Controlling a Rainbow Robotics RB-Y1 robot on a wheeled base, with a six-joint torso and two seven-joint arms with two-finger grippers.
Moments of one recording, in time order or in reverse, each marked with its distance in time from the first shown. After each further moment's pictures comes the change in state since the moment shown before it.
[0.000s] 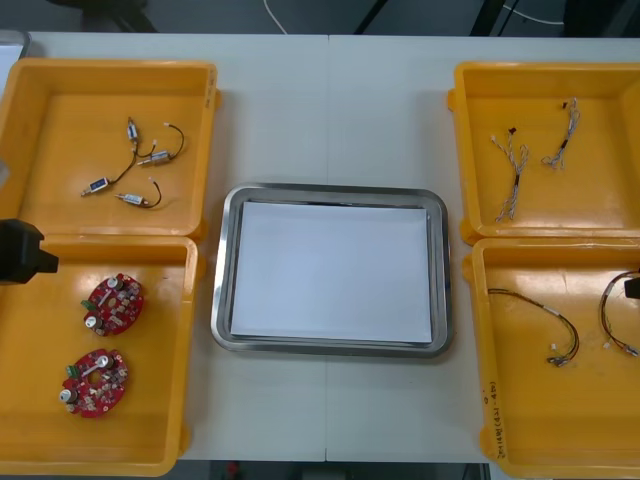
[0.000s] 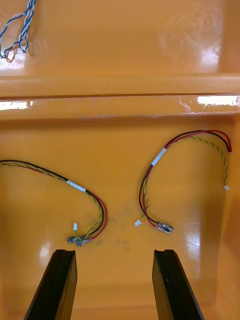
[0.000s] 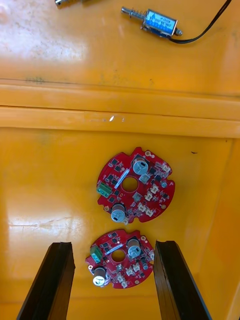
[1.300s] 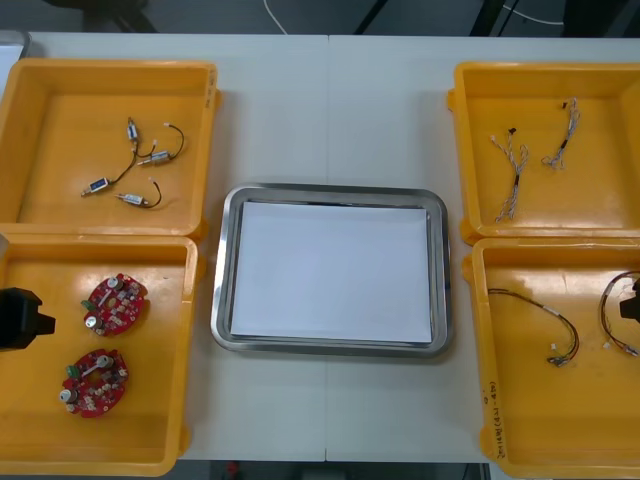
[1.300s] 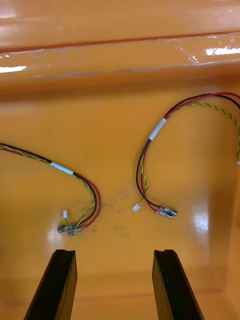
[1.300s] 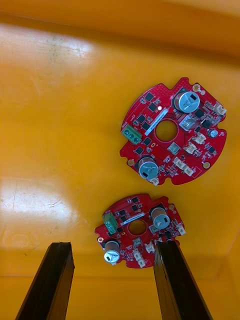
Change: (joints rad) right arm 0.019 0.024 0.004 0.095 0.024 0.000 0.021; left arm 0.286 -0.008 -0.001 -0.044 0.000 -0.179 0.000
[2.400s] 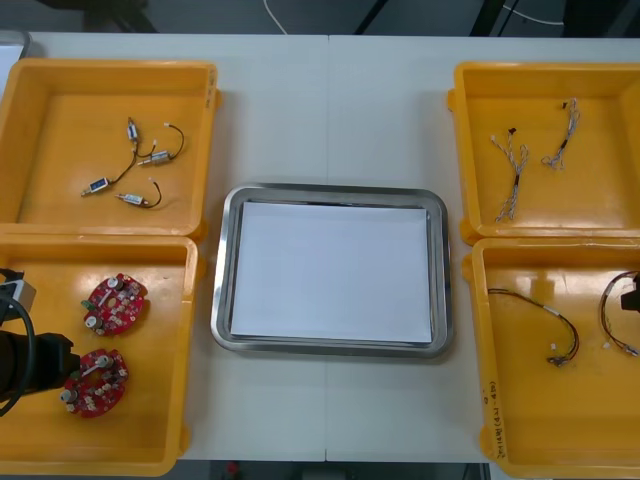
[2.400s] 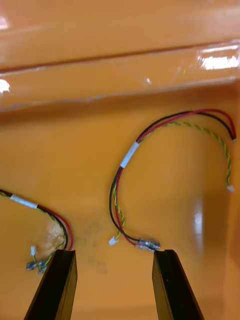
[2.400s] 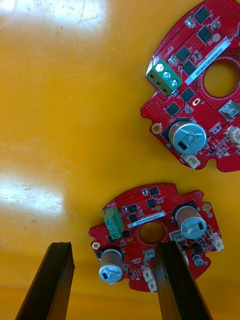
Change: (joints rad) right arm -0.040 -0.015 0.000 0.208 0.025 -0.139 0.068; left arm 0.150 -0.132 -0.113 0.015 -0.208 -0.178 0.002
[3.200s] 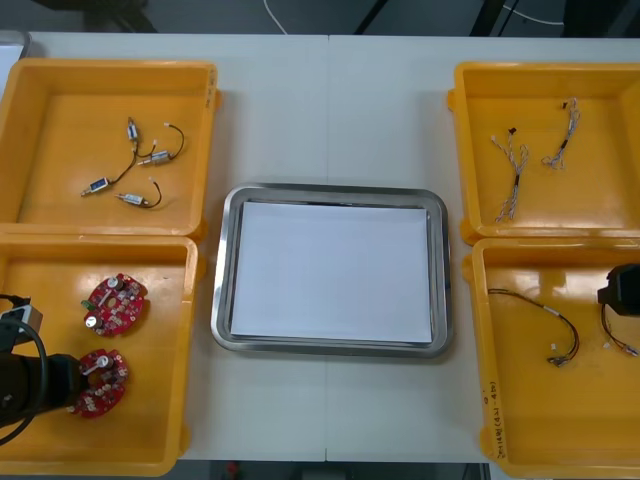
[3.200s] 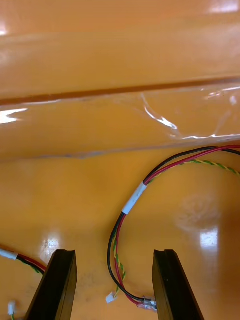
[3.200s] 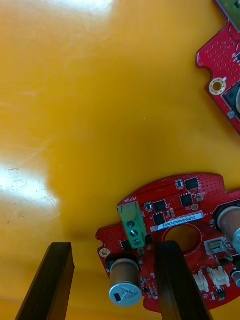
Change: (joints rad) right arm -0.017 0.000 0.091 0.156 0.037 -0.181 0.032; left arm 0.049 -0.029 -0.038 0.077 -0.028 -0.093 0.013
